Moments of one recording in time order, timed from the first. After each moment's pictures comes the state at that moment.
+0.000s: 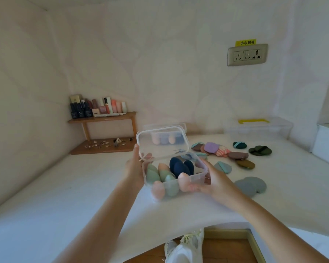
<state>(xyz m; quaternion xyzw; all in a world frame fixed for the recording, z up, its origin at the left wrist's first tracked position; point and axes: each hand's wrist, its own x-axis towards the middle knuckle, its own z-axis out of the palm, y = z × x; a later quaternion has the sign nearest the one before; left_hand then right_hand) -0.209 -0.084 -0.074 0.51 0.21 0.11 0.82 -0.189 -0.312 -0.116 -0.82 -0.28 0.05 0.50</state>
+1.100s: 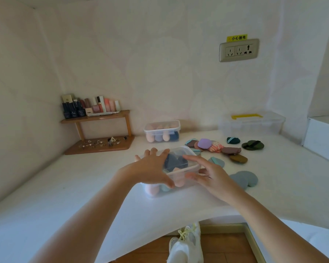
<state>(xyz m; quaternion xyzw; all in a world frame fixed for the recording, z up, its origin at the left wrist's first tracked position) -0.218 -0.117 -0.052 1.00 -0.05 -0.04 0.03 -0.193 -0.323 -0.113 -0.80 -0.34 -0.02 0.50</state>
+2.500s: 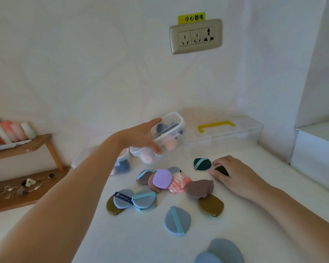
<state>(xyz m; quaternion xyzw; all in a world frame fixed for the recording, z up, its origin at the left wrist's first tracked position) 0.063 -0.199 0.002 0.97 -0.15 -0.06 0.18 -0.005 -0.468 -0.112 -0.97 -0.09 -0.06 0.22</state>
